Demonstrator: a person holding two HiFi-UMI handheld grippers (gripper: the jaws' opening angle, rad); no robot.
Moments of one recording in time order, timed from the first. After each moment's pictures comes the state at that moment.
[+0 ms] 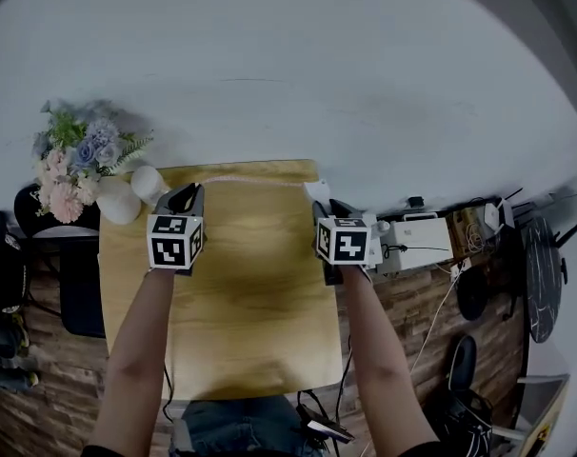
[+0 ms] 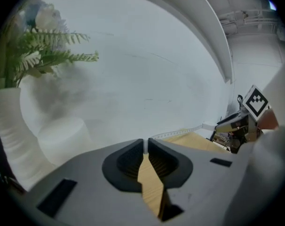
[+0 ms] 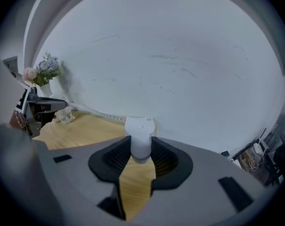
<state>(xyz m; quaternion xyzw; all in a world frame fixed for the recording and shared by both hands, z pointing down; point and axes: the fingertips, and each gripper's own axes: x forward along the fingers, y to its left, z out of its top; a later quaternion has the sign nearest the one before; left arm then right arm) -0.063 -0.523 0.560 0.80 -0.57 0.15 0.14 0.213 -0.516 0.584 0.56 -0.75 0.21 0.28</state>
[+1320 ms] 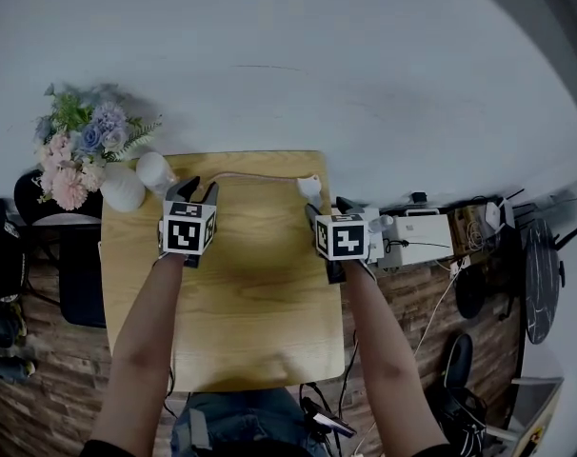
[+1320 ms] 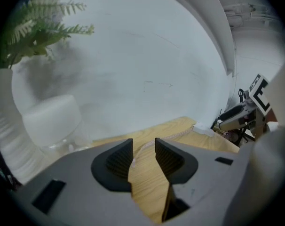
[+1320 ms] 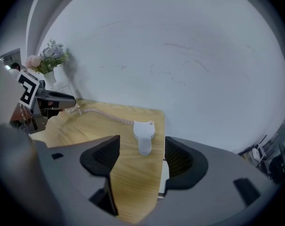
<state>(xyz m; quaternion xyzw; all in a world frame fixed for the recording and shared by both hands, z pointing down) -0.060 -0.522 0.599 0.78 -0.56 0.21 0.18 0.195 -0.502 0.604 0.53 -0.75 0.21 0.33</state>
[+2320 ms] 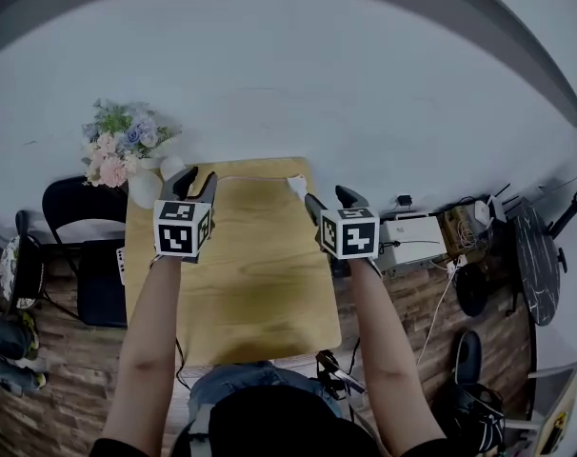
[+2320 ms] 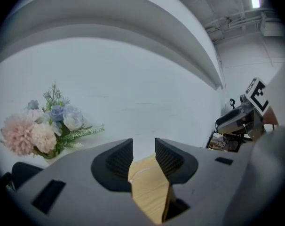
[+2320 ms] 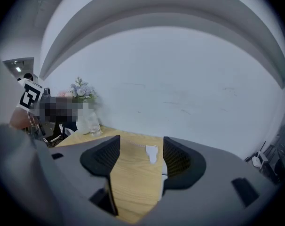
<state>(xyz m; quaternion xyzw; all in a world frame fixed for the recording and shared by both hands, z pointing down) -0.055 -0.426 0.418 0.81 -0.57 0.12 0.07 0.188 -0.406 0.437 0.54 -0.80 0.14 0.23</state>
